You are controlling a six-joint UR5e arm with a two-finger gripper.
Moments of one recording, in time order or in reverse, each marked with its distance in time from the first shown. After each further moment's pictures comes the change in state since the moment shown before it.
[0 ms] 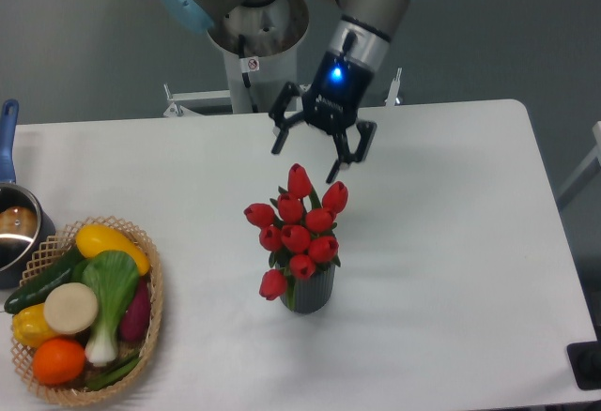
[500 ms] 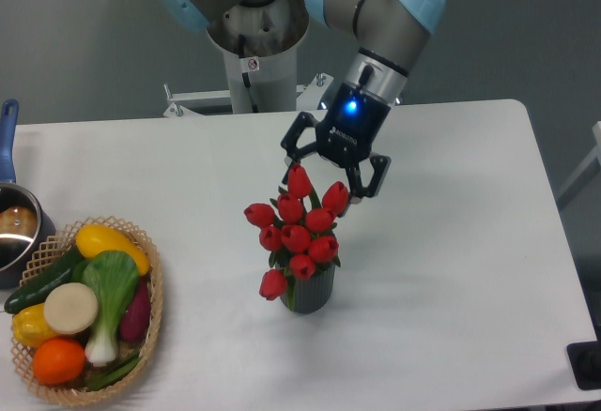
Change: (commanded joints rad) arm -0.025 -0.106 0.080 0.006 -0.003 0.000
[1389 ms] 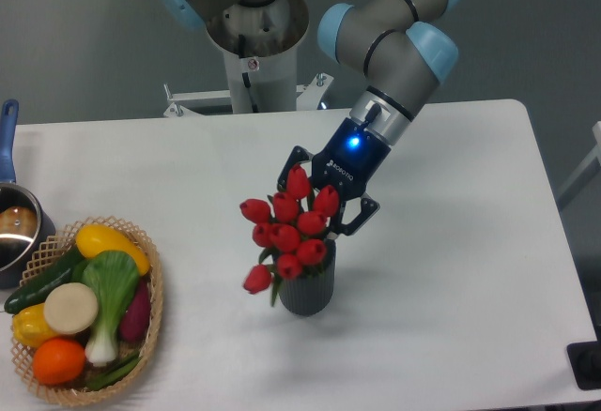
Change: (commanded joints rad) arm -0.034 -0.081 0.055 0.000 -0.135 0.008
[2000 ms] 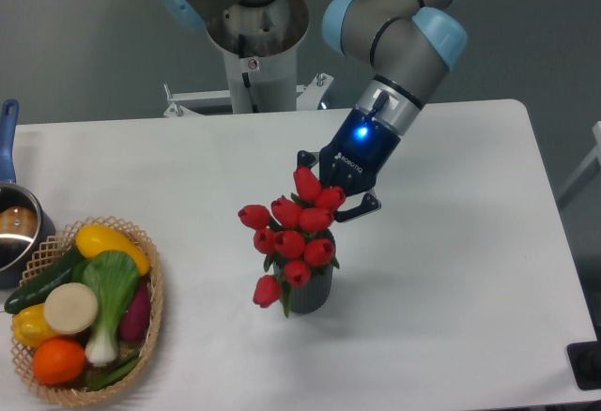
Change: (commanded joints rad) arm 0.005 0.043 0.041 0.000 -0.024 -0.070
